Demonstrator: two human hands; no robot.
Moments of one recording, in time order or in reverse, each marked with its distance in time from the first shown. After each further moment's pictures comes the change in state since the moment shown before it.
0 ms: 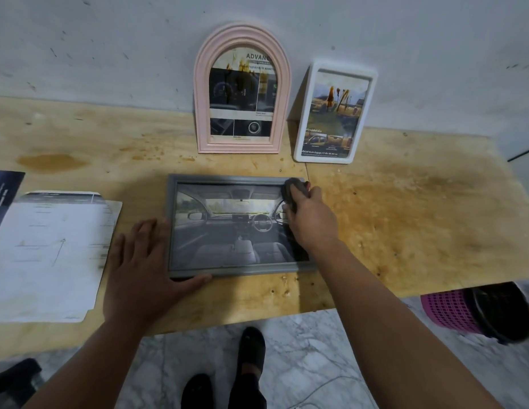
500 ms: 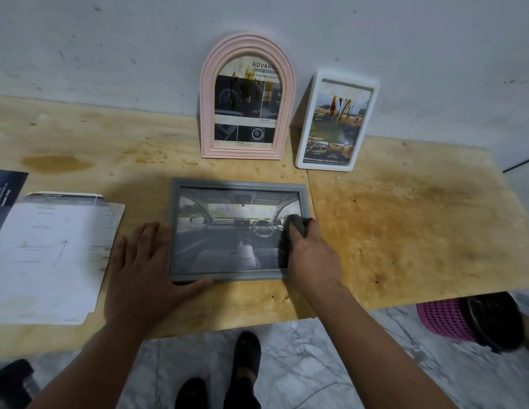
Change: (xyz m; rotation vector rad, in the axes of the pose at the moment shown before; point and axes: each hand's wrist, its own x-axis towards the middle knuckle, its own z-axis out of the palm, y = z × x) left_hand 0.001 0.000 -0.002 0.009 -0.004 0.009; right_hand -0.064 -0.007 0.001 -0.206 -0.170 -0.004
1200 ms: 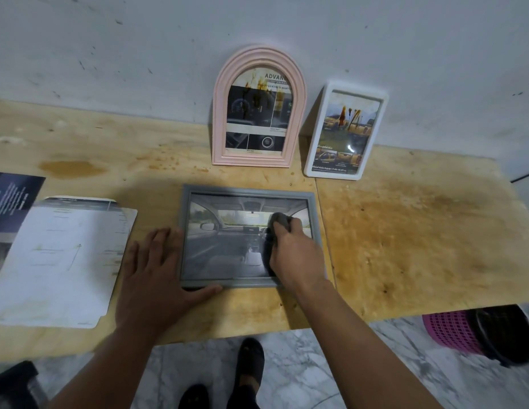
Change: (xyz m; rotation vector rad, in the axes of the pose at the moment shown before) left_hand 0.002 -0.002 0.003 -0.020 -0.005 0.002; right_hand 0.021 -0.042 -0.007 0.088 0.066 -0.065
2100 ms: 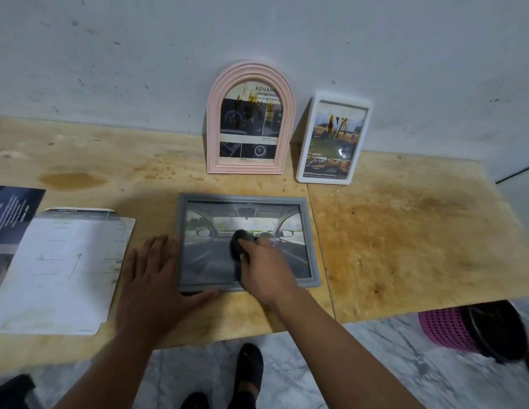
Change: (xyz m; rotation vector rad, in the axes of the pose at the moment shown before) left_hand -0.003 -0.002 0.000 -0.023 0.008 0.019; right_hand -0.015 -0.034 0.003 0.345 -0.168 -0.128
